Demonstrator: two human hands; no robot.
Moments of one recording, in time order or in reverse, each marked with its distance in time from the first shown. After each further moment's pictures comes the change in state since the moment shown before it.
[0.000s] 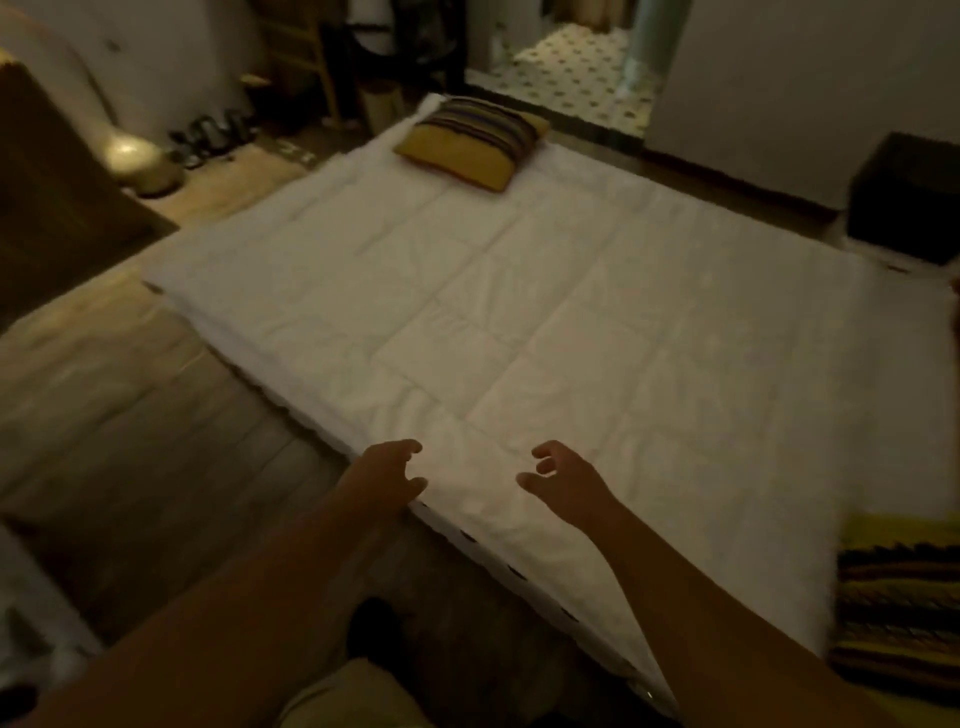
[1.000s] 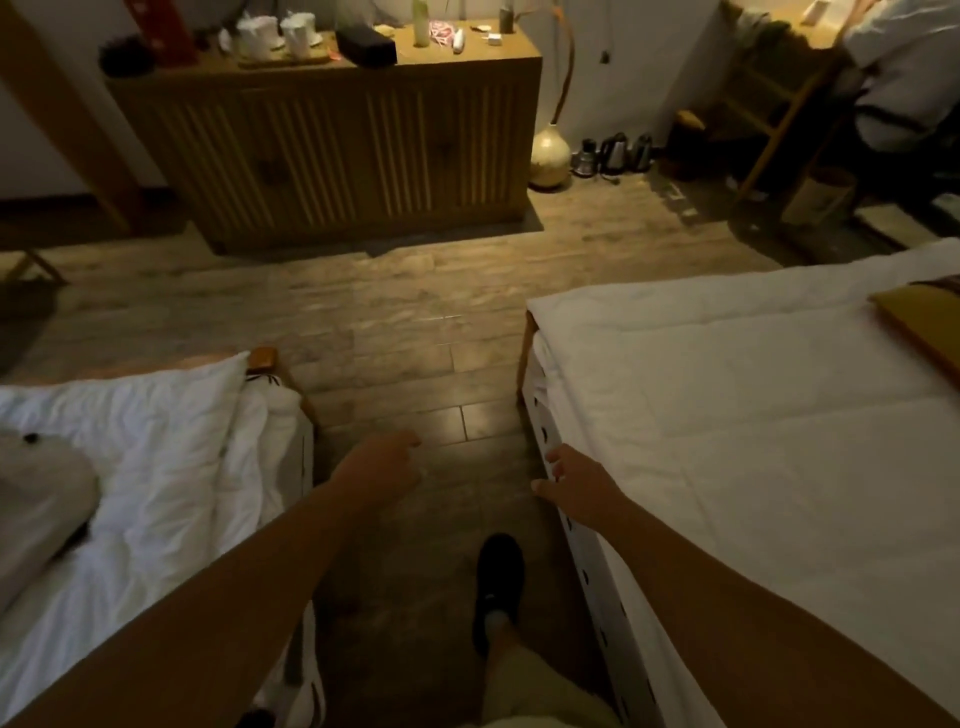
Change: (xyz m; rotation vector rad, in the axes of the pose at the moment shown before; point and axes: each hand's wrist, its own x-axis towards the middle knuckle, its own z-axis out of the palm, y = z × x) left_hand 0.064 -0.543 -0.313 -0.353 0.316 -0.560; right_hand 0.302 -0.526 0.425 -0.418 -0.547 -0.431
